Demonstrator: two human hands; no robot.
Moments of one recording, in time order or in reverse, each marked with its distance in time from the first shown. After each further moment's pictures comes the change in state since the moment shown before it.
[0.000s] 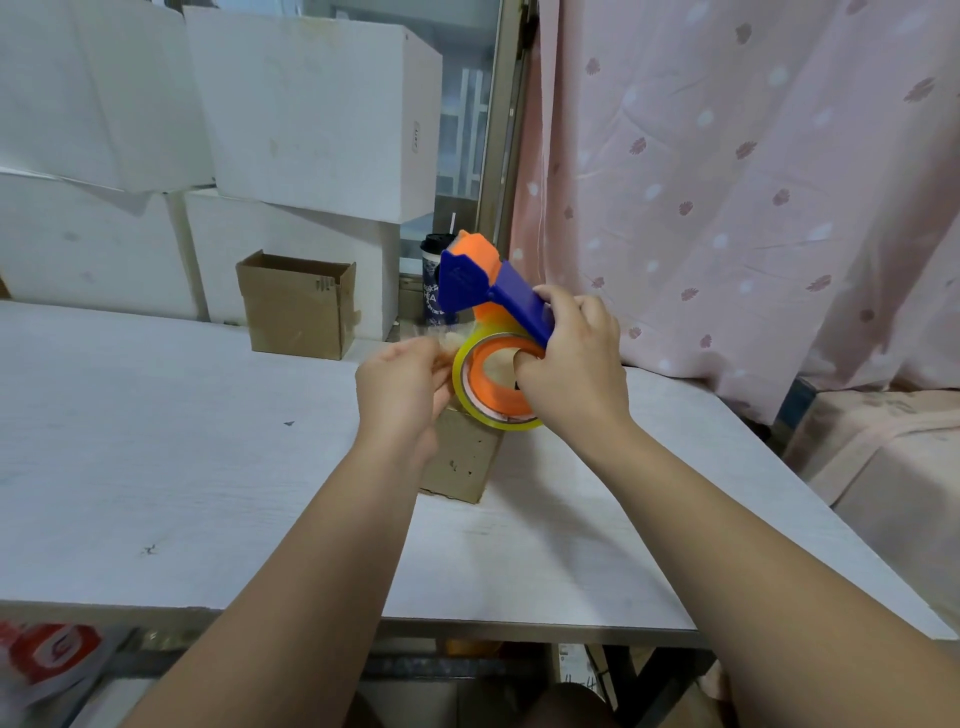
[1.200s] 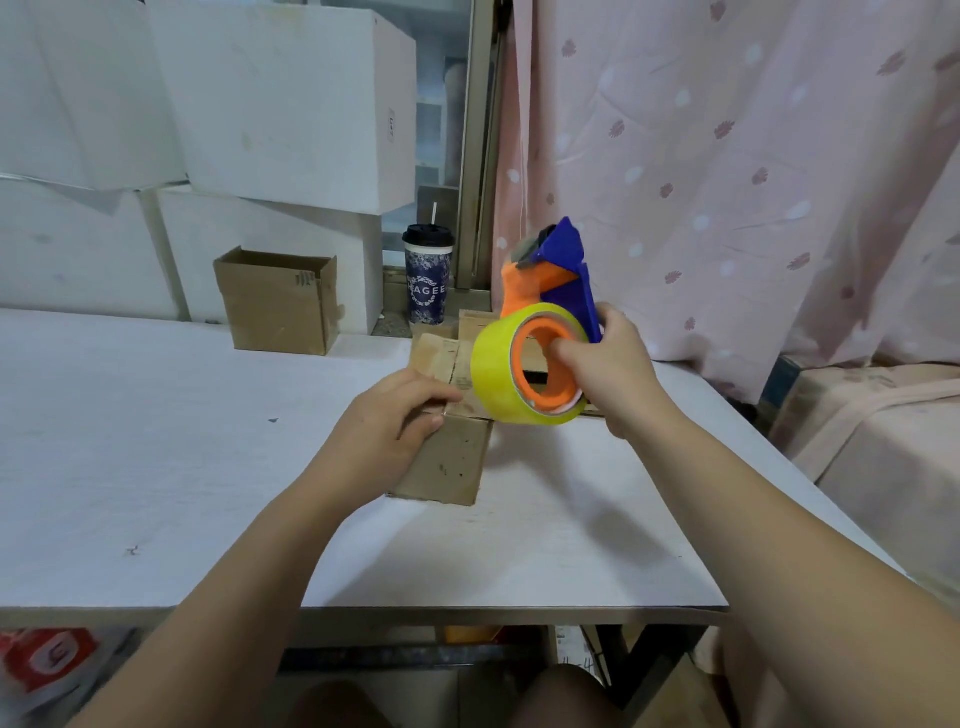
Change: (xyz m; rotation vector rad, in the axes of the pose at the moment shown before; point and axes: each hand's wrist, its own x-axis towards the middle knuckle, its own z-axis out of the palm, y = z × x) left_hand 0.000 -0.015 -0.052 1.199 -0.539 0.759; right_hand 0.007 0.051 -0.018 0.551 -0.090 0.365
